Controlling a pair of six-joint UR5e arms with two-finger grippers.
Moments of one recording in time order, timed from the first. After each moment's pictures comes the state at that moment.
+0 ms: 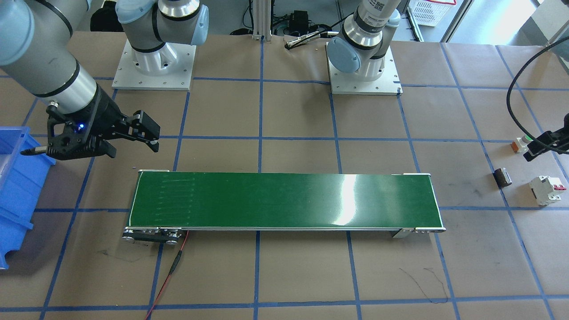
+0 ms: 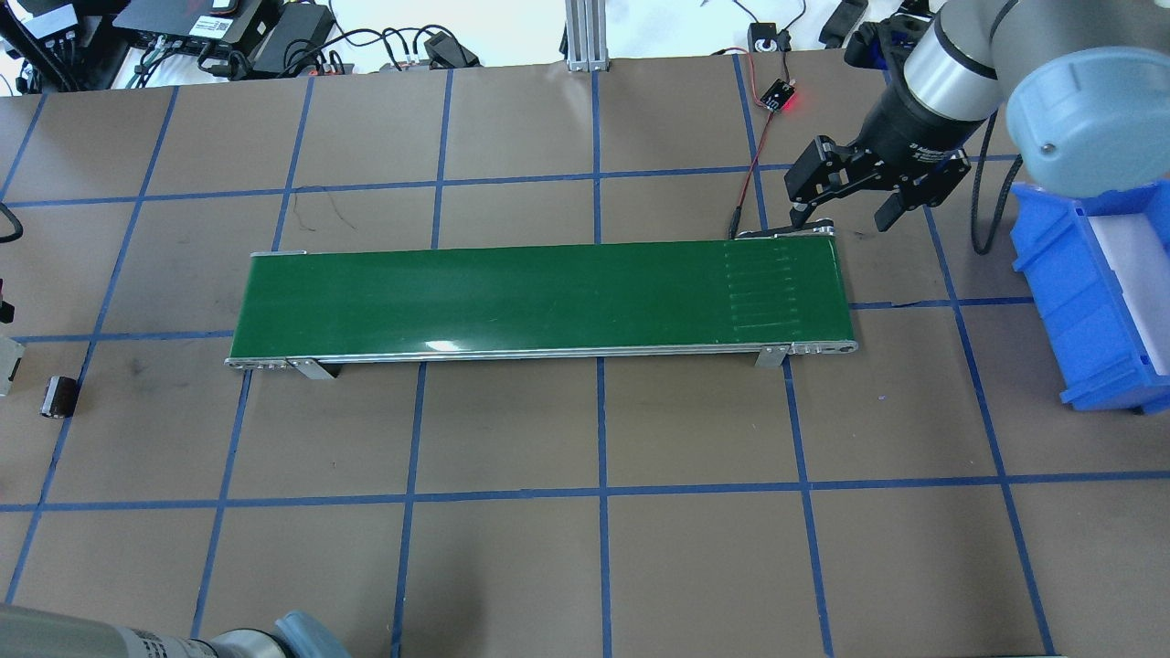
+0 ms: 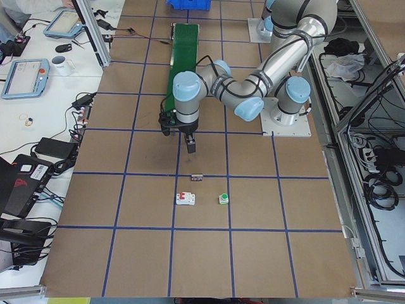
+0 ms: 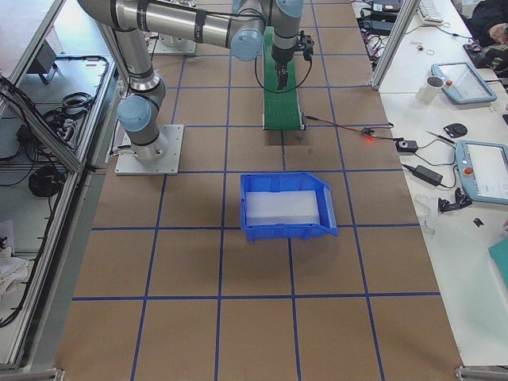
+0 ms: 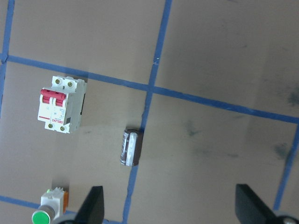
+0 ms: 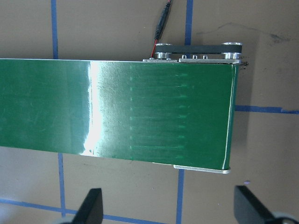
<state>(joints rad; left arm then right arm) -0.76 -1.79 -1.70 -1.18 1.59 0.60 1.46 -1.49 1.68 -1.71 -1.39 -0.15</state>
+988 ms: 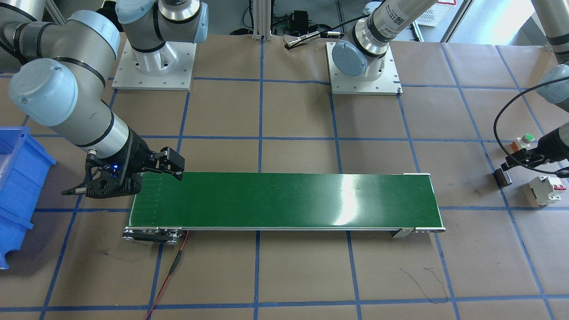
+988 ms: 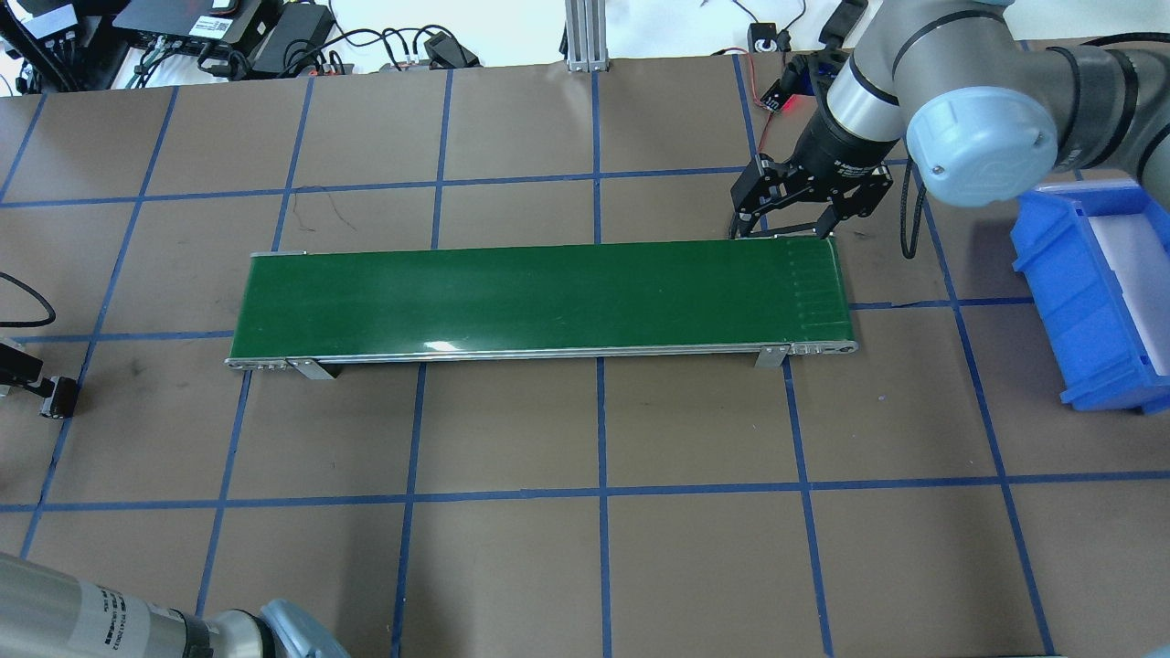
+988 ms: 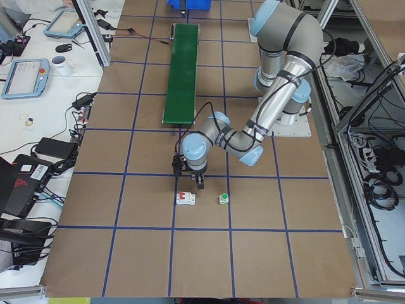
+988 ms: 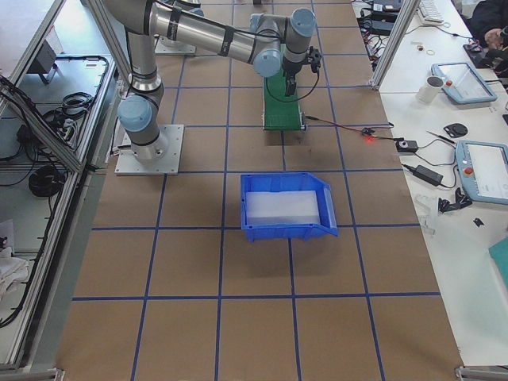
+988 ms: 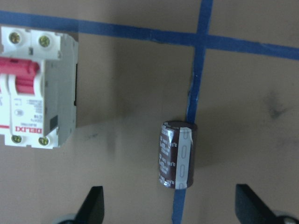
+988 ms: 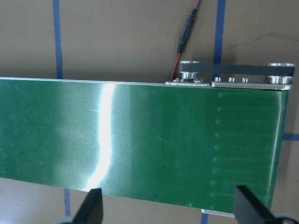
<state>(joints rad) -0.65 -2.00 -1.76 -1.06 1.59 0.81 1.52 -1.35 1.68 -1.84 -1.36 -0.10</state>
